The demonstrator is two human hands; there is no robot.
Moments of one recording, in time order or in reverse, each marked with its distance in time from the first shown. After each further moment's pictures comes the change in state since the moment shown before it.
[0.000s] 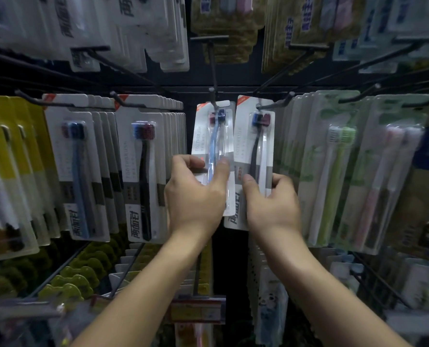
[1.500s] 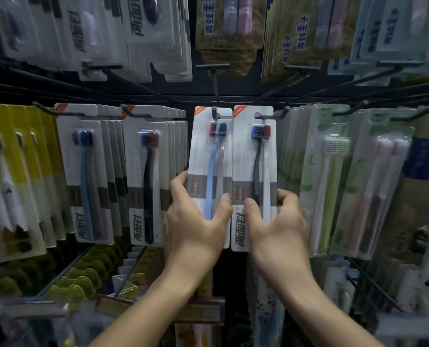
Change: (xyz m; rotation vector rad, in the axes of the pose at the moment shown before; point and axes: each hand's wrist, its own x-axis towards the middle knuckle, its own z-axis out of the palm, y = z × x) left_hand -0.027 -0.025 -0.015 0.145 -0.059 0.093; right_hand -0.034 0.004 -0.023 -0.081 -0.014 -0.104
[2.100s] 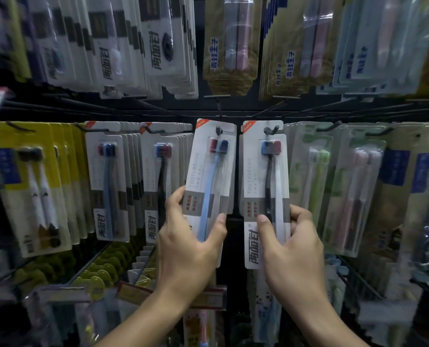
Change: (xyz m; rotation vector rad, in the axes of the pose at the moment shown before) left_hand -0.033 0.004 -0.041 0.017 -0.023 0.101; right_hand -0.036 -0.013 -0.036 0.026 0.020 -0.043
